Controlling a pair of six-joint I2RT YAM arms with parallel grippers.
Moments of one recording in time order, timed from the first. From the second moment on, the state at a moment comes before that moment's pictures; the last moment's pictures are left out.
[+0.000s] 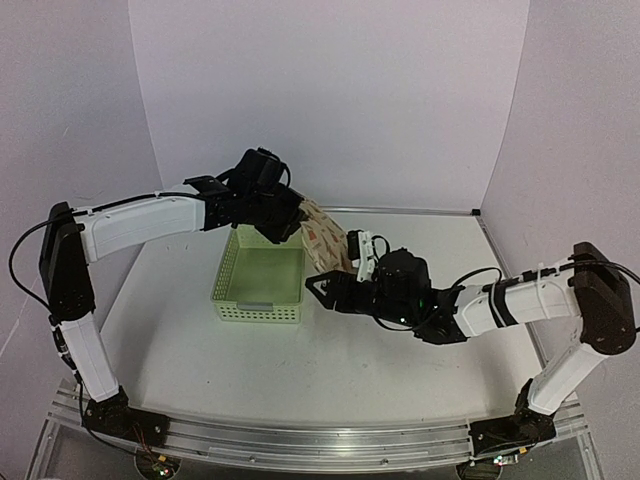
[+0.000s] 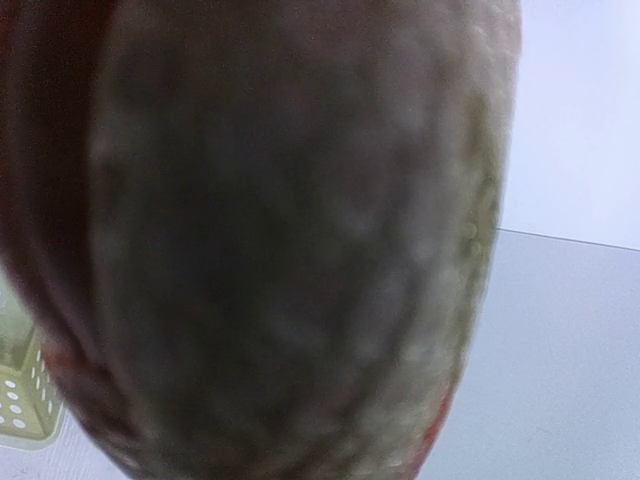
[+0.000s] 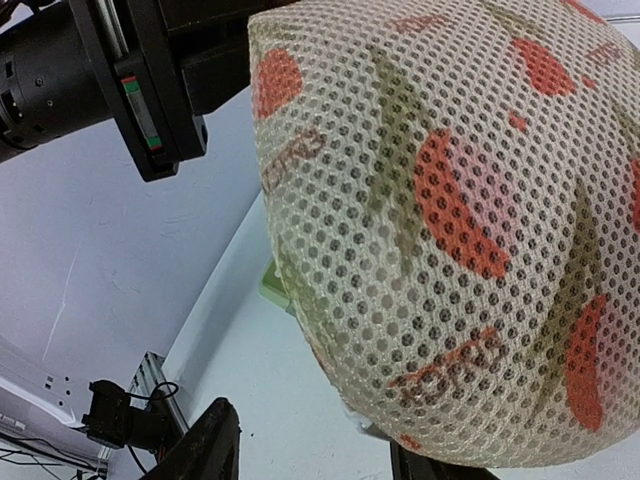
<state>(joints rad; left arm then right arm) -0.80 1.80 1.59 -0.38 -0.07 -1.49 1.01 1.61 0.78 0.56 0.02 0.77</state>
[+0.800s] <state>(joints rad) -0.80 1.80 1.59 -0.38 -0.08 -1.50 1.02 1.61 0.77 0.58 0.05 0.77</state>
